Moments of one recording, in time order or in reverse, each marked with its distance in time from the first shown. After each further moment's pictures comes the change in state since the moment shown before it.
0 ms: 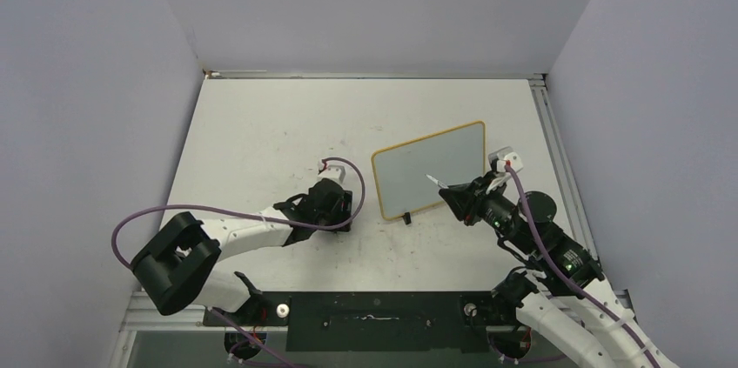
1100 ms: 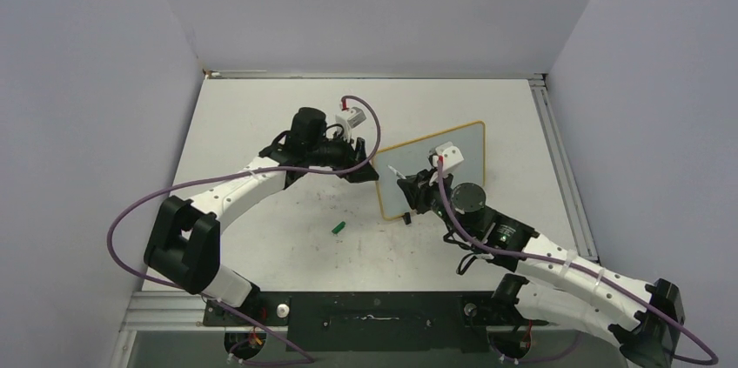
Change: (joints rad) left arm 0.280 0.118 0.467 -0.055 0.886 0.346; right arm 0.309 0.359 -0.082 0.443 0.335 -0.052
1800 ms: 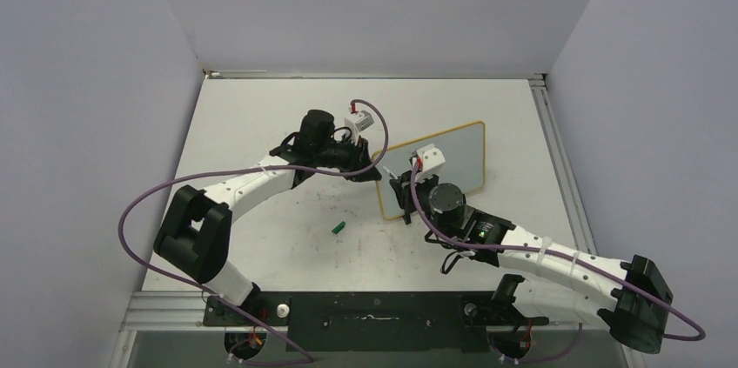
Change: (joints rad) left arm -0.027 0.070 -0.003 0.082 0.044 0.009; right arm 0.056 0.161 0.000 0.107 0.133 -0.036
